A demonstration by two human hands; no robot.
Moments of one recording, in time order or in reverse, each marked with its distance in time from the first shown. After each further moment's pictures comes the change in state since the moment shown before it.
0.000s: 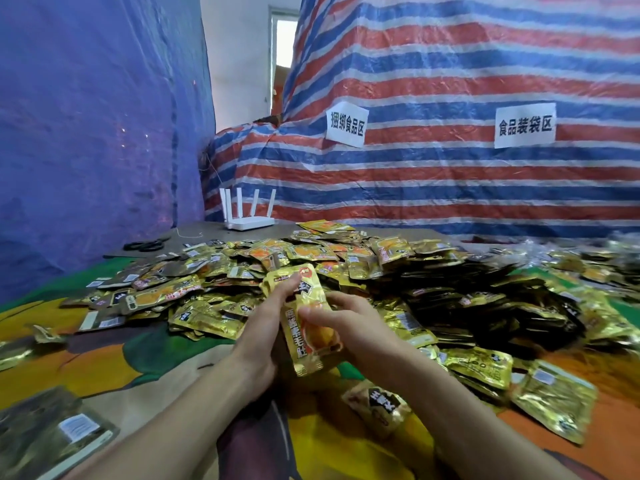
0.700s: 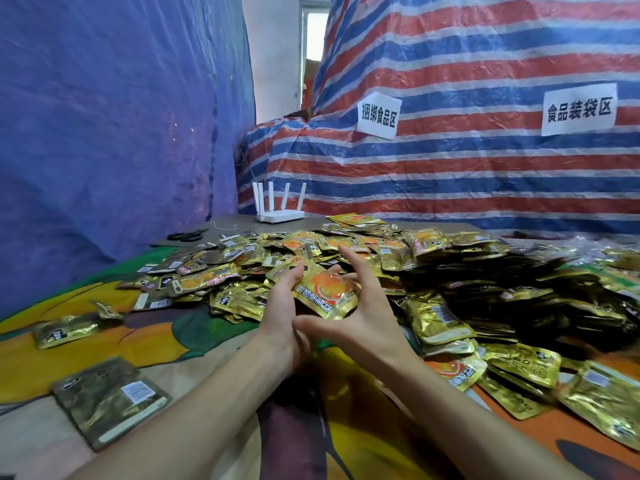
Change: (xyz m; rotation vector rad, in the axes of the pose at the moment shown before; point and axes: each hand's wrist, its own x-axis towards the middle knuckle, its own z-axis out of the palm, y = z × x) left_hand 0.007 0.007 -0.004 -0.406 0.086 -0.102; right_hand 0.005 0.019 0.027 -0.330 0.185 -0.505
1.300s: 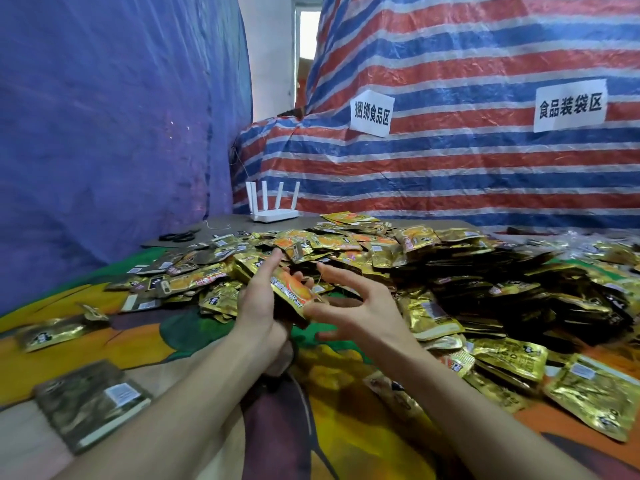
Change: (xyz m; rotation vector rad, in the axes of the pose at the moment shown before) left_hand 0.004 0.011 -0.002 0.047 0.180 0.230; right_hand 0.000 -0.004 -0.014 0.337 -0.083 0.239
